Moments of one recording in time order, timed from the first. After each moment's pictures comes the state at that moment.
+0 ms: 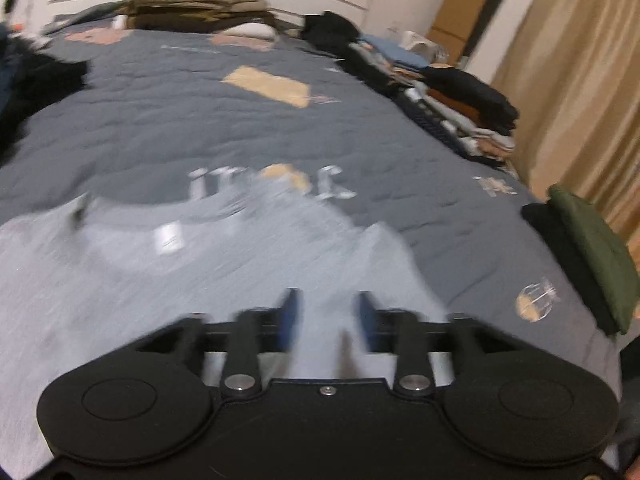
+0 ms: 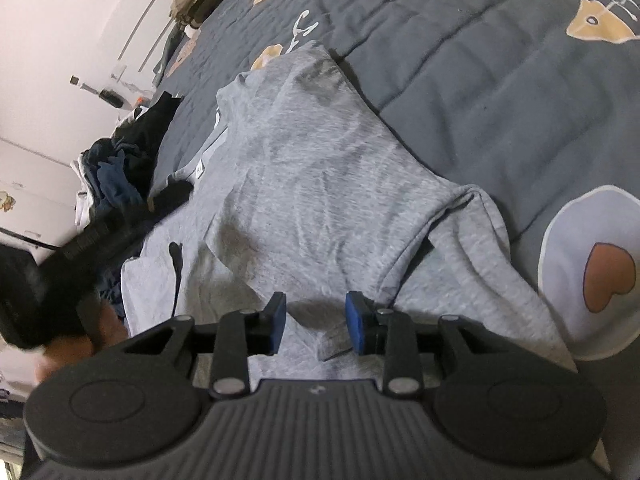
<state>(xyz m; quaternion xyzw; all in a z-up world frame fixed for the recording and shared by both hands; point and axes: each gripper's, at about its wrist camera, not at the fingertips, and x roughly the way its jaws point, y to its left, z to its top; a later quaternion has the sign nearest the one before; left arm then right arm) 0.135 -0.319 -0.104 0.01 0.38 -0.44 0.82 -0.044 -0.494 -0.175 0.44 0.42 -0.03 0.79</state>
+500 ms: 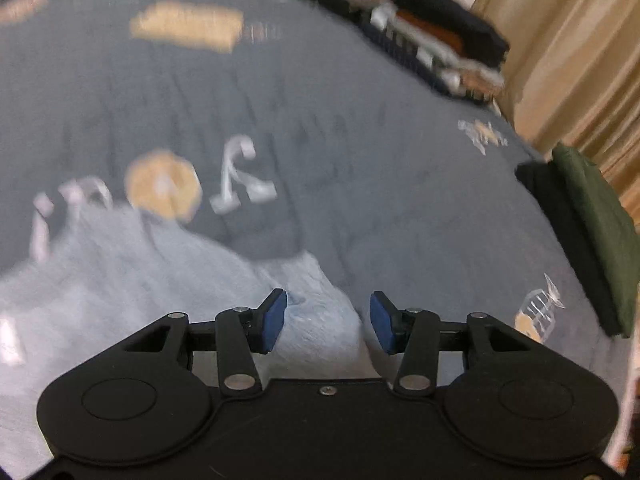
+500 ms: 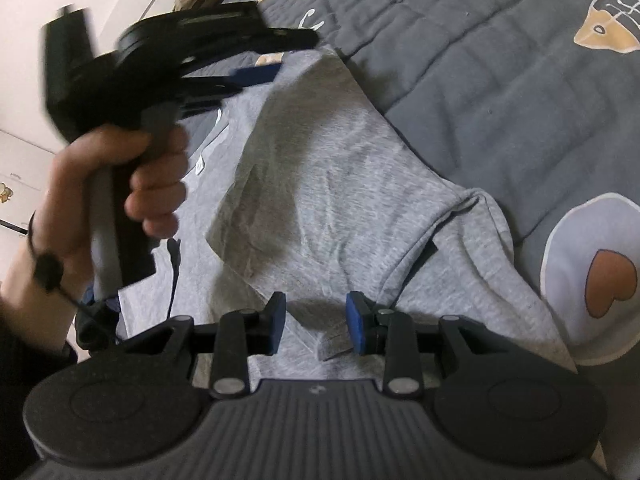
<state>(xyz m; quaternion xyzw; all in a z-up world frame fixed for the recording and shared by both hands) 0.185 -0.460 -0.140 0.07 0.48 -0.47 0.74 -0.043 -0.489 -0.172 0.43 0.42 -0.03 0.80</state>
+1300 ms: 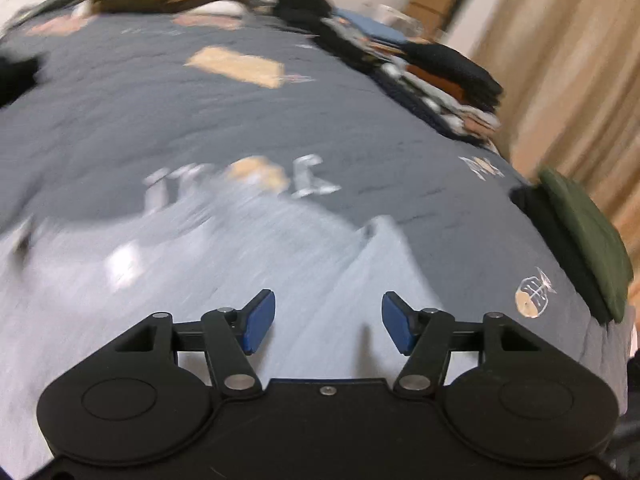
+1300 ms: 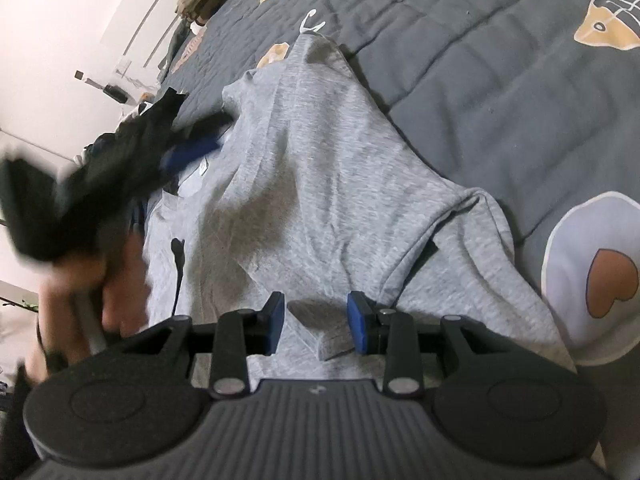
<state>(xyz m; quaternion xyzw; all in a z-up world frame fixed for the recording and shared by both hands) 0.152 -0.326 -0.124 0.01 0.41 -0.45 0.79 -0.043 -0.491 -0.173 0.44 0.42 -0.03 0.80</state>
